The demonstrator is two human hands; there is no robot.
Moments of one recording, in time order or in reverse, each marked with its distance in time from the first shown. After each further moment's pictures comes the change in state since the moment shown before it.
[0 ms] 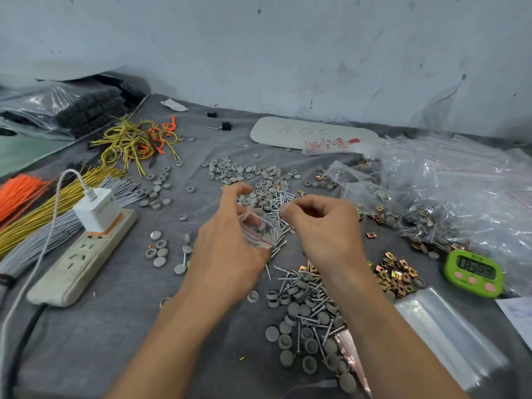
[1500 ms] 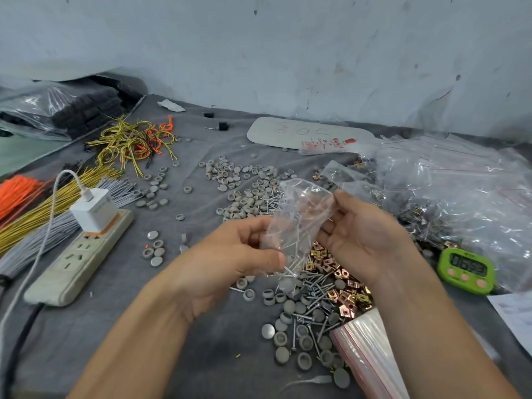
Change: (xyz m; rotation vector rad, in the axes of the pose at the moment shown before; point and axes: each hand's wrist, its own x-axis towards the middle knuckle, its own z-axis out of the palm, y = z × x) left_hand -0.007 0.016 -0.021 -0.752 -0.644 -0.233; right_hand 0.013 -0.006 -0.048 0.835 -0.174 0.558
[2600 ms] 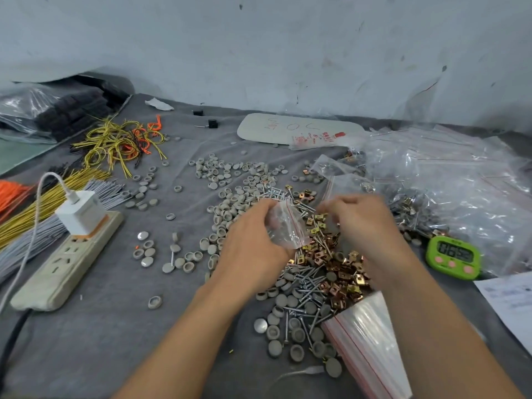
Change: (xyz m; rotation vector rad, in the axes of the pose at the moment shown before) left_hand 0.045 -0.026 0.036 0.715 0.482 0.225; right_hand 0.000 -0.004 -0.022 -0.970 0.347 -0.272
